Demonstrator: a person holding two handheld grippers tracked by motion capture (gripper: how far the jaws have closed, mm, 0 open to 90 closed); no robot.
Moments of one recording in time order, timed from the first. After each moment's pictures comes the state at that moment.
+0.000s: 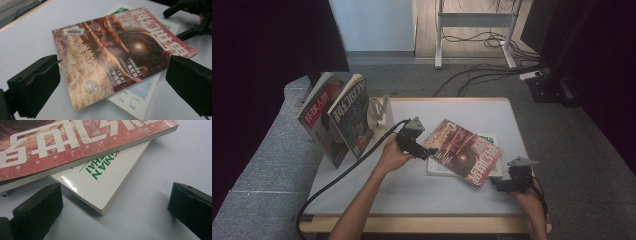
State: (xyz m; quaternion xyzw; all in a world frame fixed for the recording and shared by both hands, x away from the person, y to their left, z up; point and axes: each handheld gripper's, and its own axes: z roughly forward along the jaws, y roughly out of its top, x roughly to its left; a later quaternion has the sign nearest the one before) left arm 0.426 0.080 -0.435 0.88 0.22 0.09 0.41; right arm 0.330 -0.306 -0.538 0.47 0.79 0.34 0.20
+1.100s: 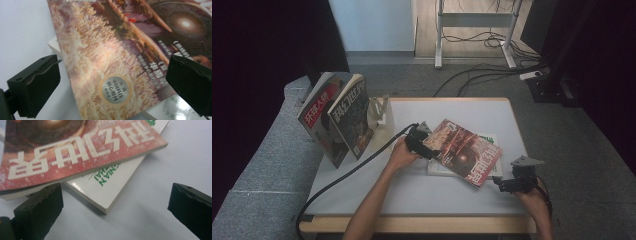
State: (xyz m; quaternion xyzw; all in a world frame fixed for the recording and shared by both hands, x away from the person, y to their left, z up) left arm 0.470 0.062 -0.504 0.89 0.24 0.07 0.37; right arm 0.321 -0.308 -0.516 0.46 0.79 0.36 0.21
